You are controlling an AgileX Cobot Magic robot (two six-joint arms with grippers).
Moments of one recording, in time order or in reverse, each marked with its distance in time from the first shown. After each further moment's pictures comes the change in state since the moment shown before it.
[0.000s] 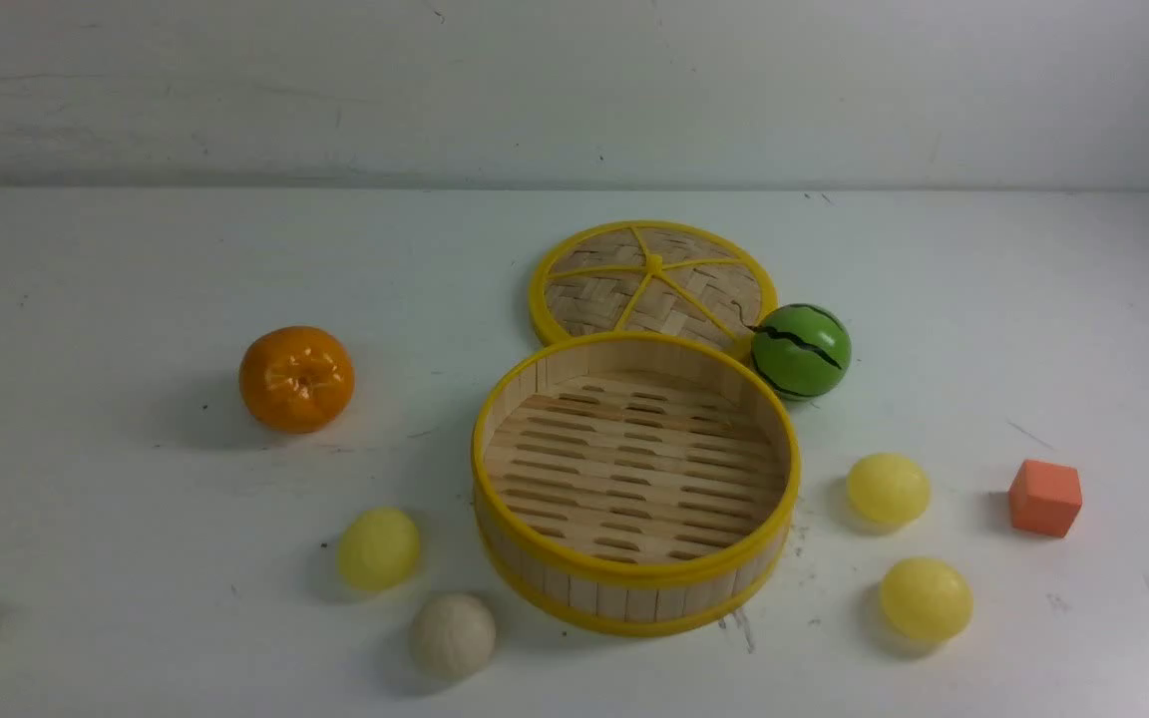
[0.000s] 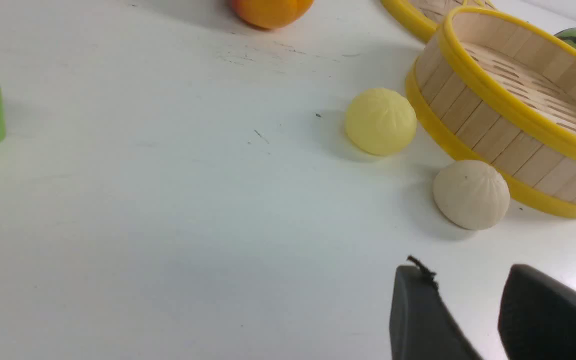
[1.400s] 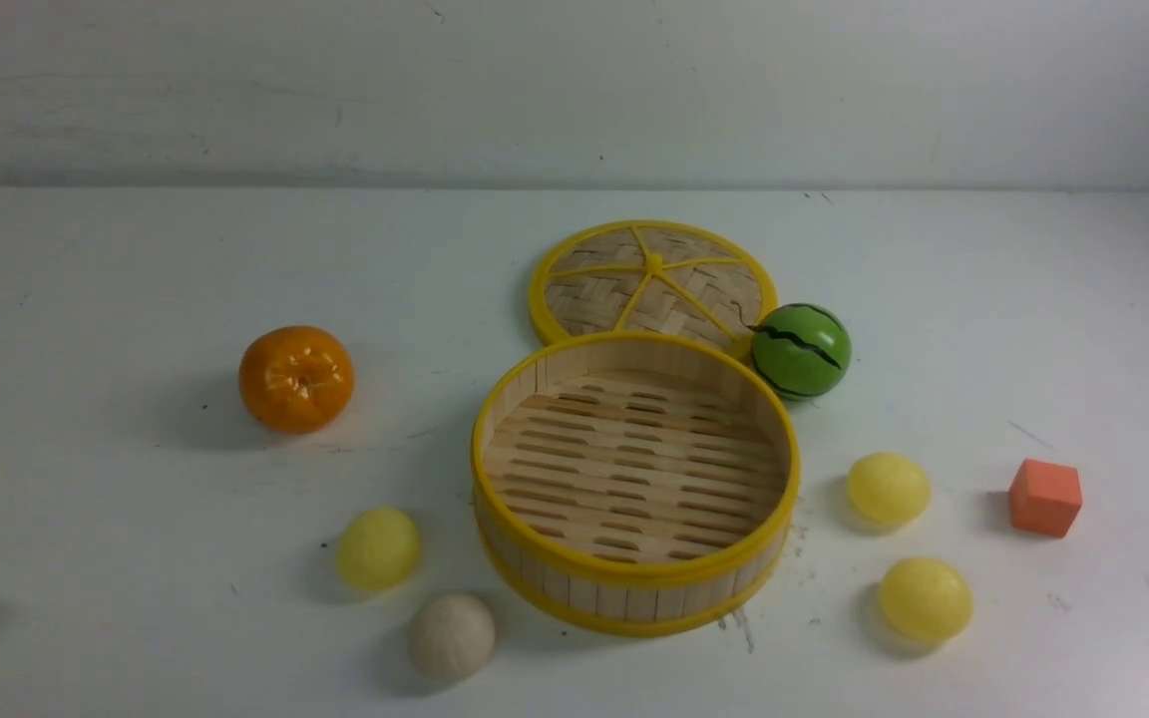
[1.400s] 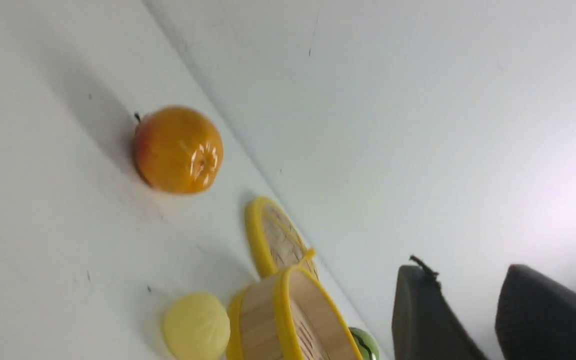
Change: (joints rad) right arm 0.000 0.000 0.000 0.000 0.000 0.000; left arm 0.000 0.000 -0.004 -0.654 -0.410 -0.029
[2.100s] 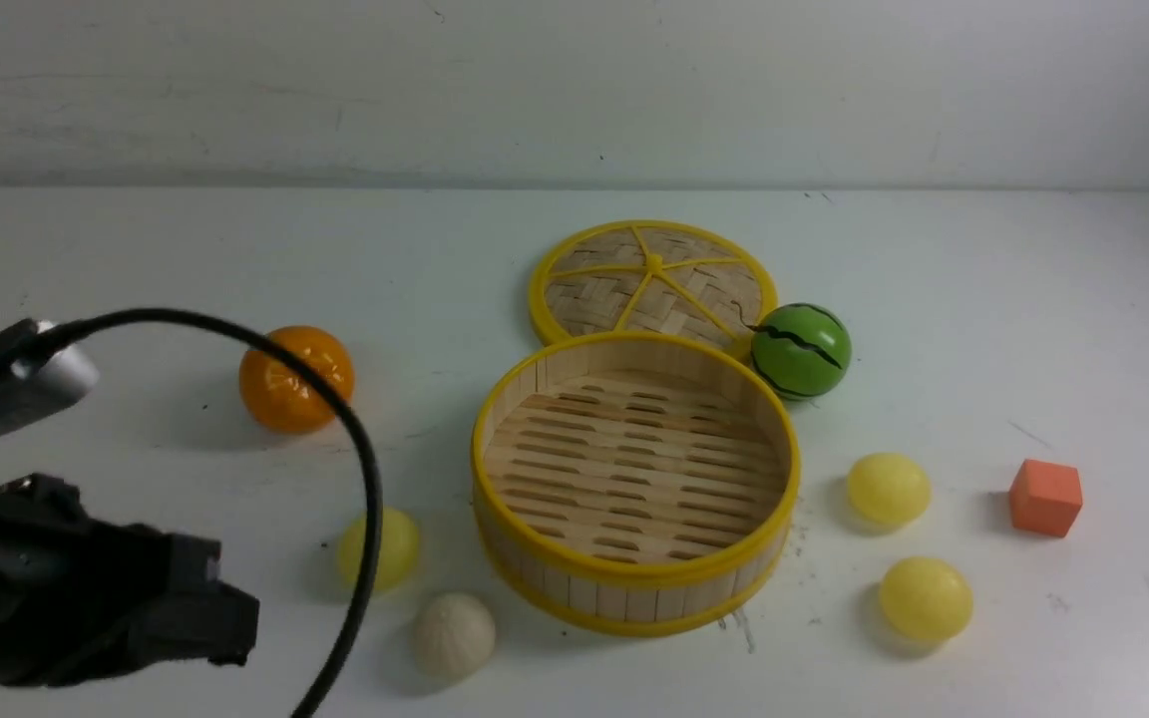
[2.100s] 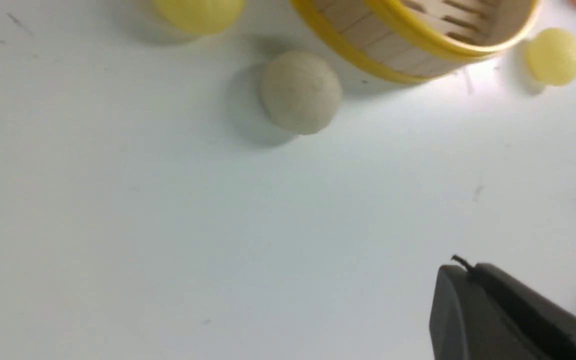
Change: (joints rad) right arm 0.000 0.000 0.000 0.000 0.000 0.000; left arm 0.000 1.084 -0.791 0.444 0.902 0.175
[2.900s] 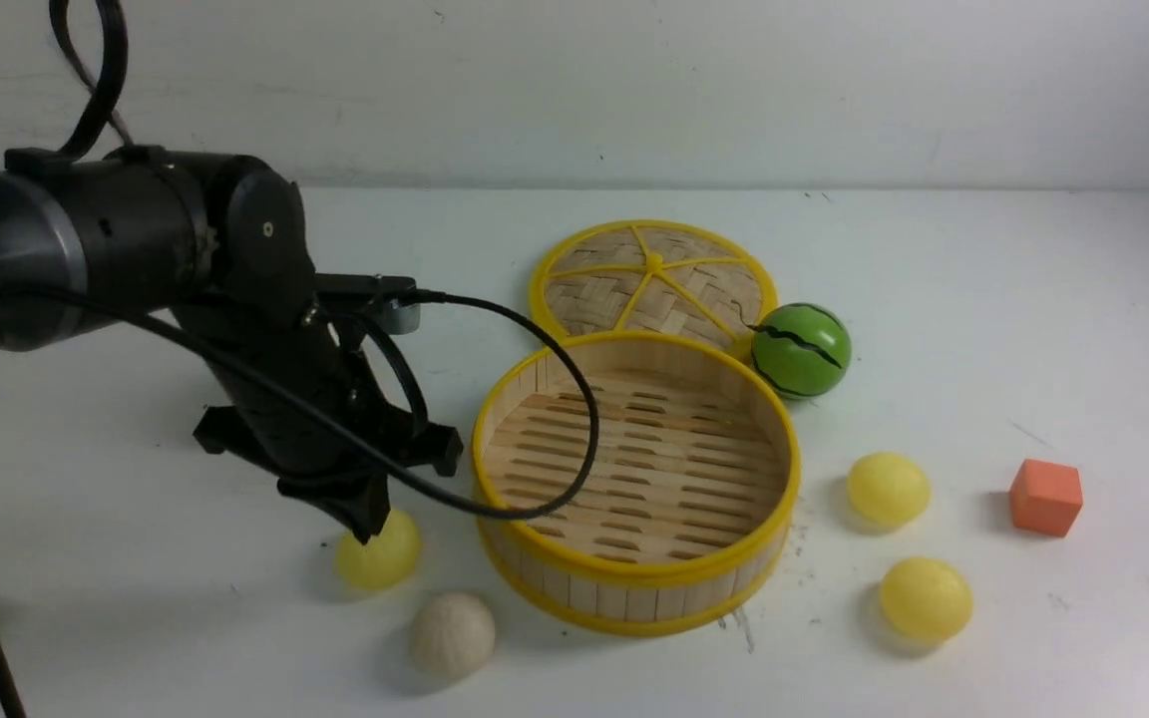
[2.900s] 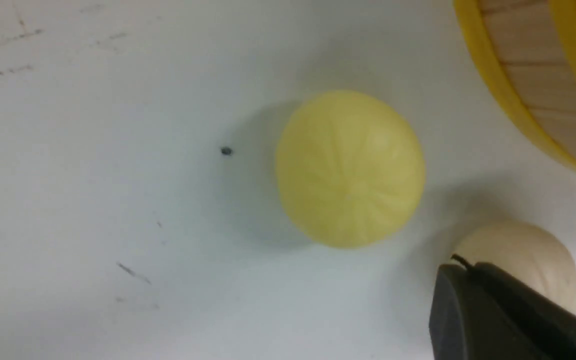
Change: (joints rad) right arm 0.000 0.000 0.000 0.000 0.000 0.000; left arm -0.228 0.727 -0.551 0.491 0.000 -0.268
